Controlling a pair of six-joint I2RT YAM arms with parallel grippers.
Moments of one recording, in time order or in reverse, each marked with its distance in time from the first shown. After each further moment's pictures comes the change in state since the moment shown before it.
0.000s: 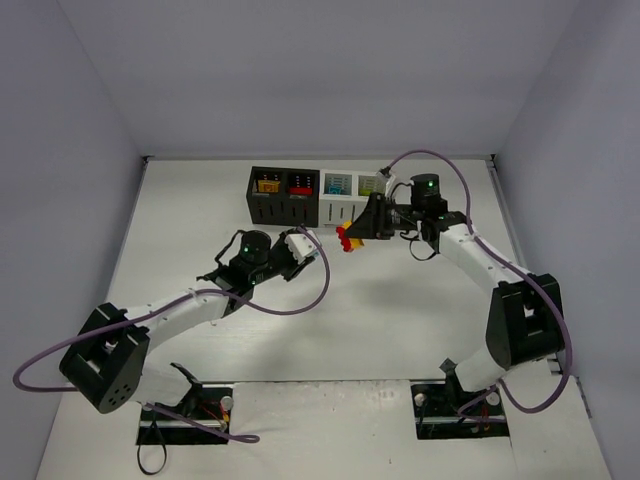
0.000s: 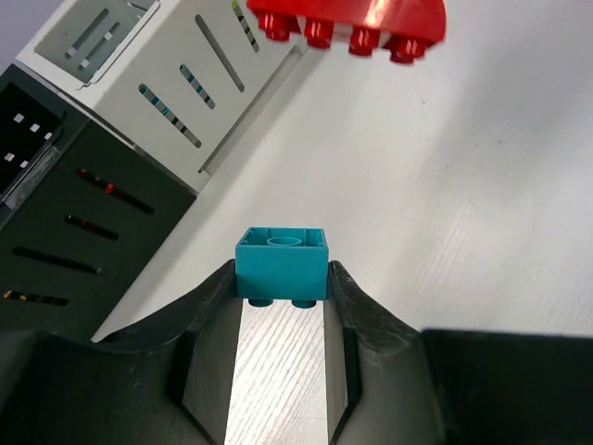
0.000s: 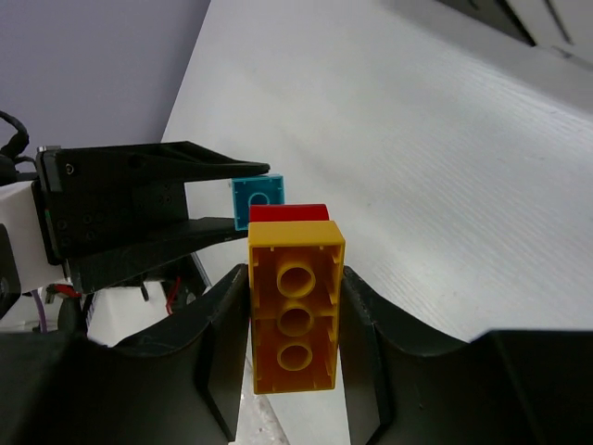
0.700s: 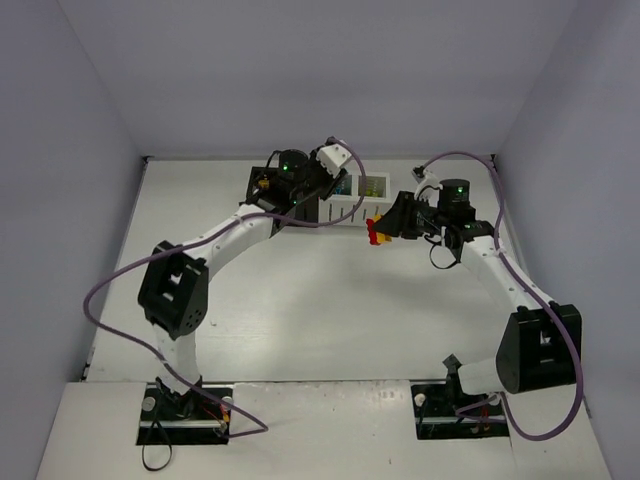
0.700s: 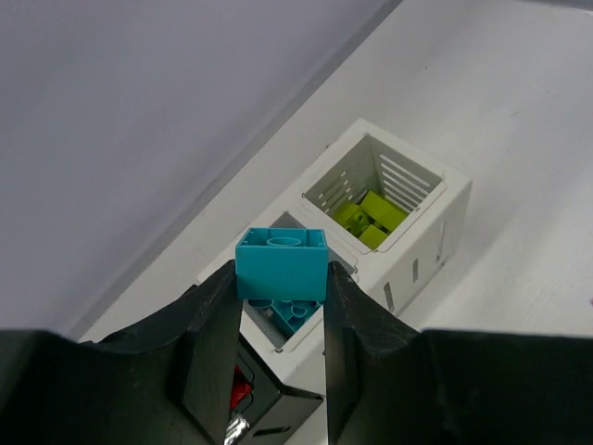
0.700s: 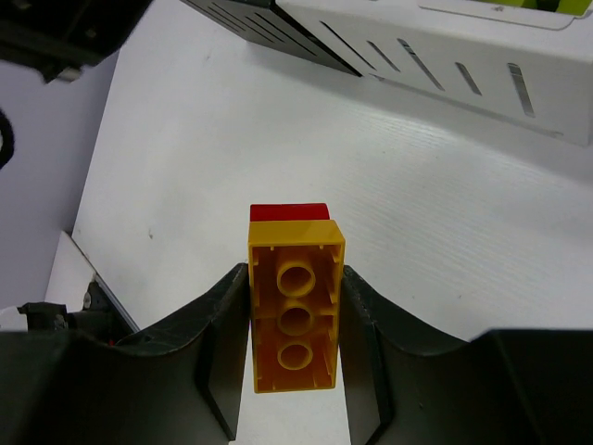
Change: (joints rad) left arm 0.064 0.491 0.795 -0.140 -0.063 -0.071; right arm -0.141 -0.150 -0.072 -0.058 0.197 -0.053
